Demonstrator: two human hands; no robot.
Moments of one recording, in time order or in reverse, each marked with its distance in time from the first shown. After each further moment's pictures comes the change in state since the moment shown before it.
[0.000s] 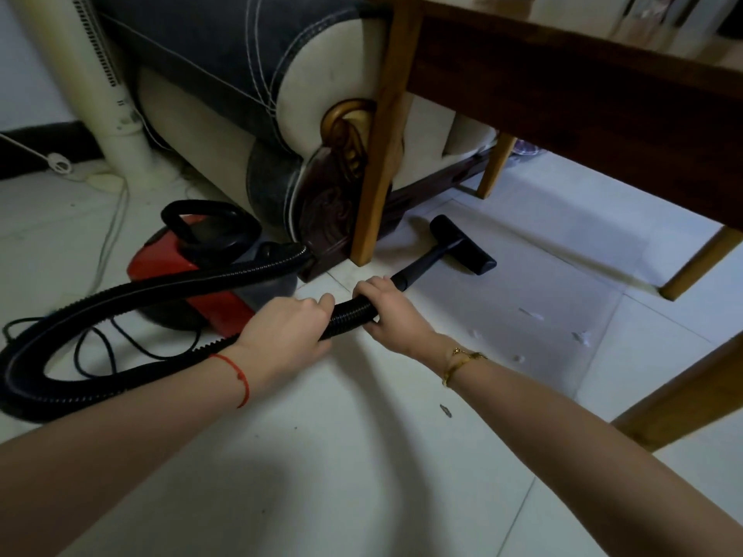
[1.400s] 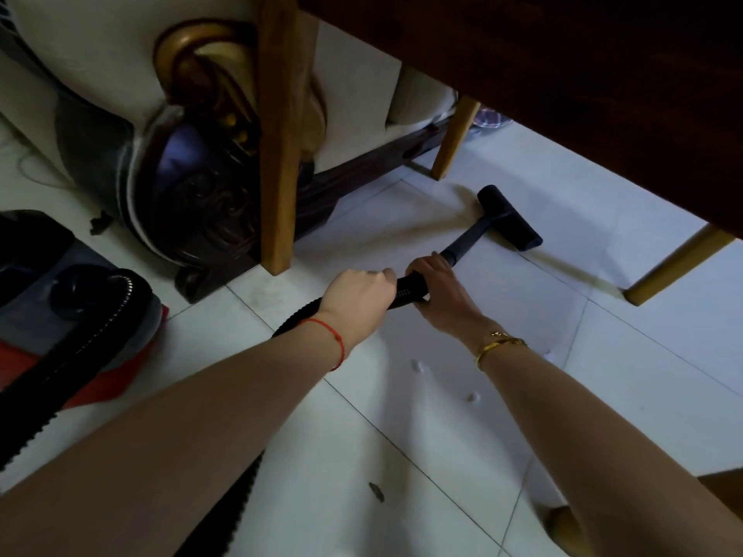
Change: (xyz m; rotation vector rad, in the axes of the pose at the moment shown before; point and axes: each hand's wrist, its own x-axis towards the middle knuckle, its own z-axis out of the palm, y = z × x) left_hand 0.259 0.120 0.077 -0.064 -0.021 0.083; right_hand 0.020 0.254 -0.058 -0.134 -0.015 0.362
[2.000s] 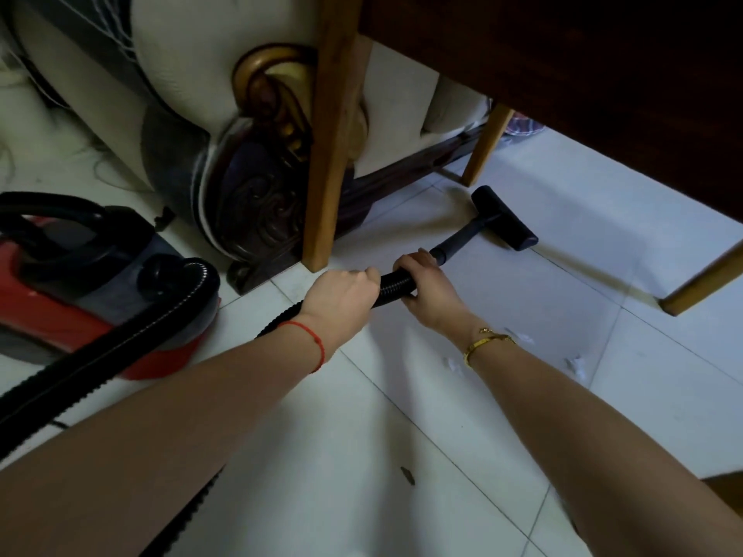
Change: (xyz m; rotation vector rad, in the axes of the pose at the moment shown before) left_hand -0.058 -0.046 -0.010 0.071 0.011 -0.087; right_hand 0.007 -0.069 0.019 0.062 0.029 -0.132
